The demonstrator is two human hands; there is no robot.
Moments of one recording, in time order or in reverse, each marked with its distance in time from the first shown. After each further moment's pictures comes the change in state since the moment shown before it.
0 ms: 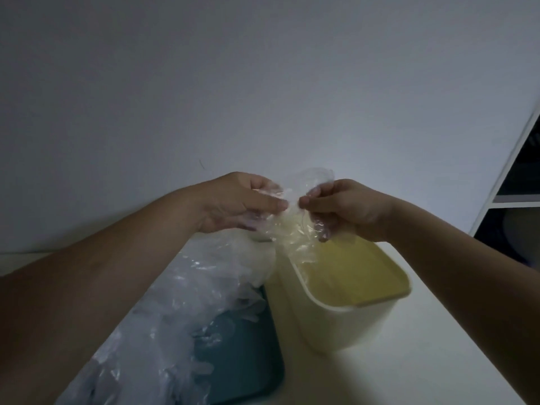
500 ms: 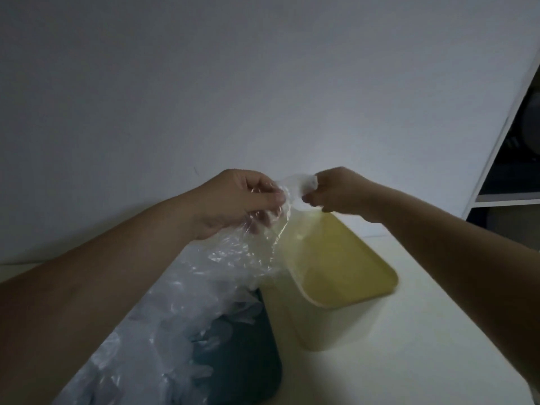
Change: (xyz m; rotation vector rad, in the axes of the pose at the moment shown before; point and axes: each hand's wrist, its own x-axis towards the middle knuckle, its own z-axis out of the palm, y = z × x) left_hand -0.021 0.010 0.007 0.126 0.017 0.227; right_hand 0.016 -0.016 -0.016 -0.674 0.252 -0.050
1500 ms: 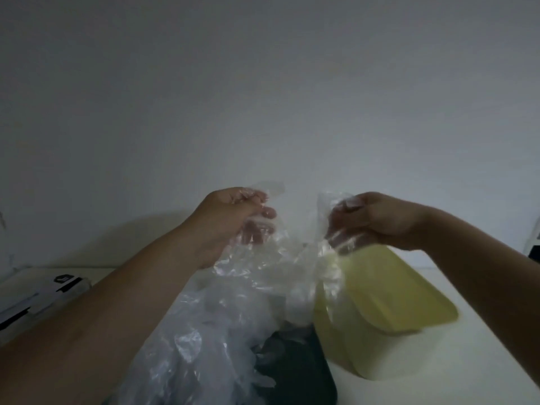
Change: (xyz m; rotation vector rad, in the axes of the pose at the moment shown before) left_hand -0.066 -0.003 -0.066 -0.300 0.394 -0.052; right_hand -0.023 -0.063 0.012 0.512 -0.276 -0.001
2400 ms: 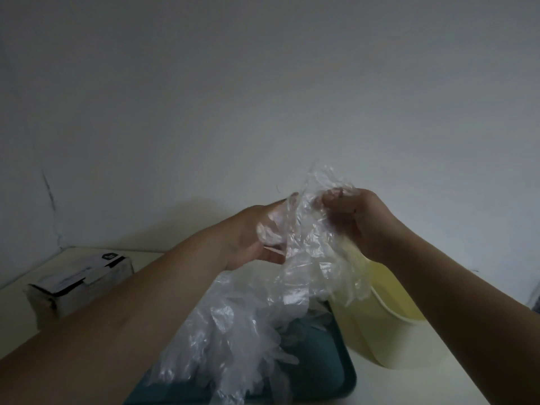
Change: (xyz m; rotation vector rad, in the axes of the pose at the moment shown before) left_hand -0.039 0.002 -0.012 -0.078 -0.206 -0.293; right_hand 0.014 -0.011 0.086 0.329 0.191 -0.266
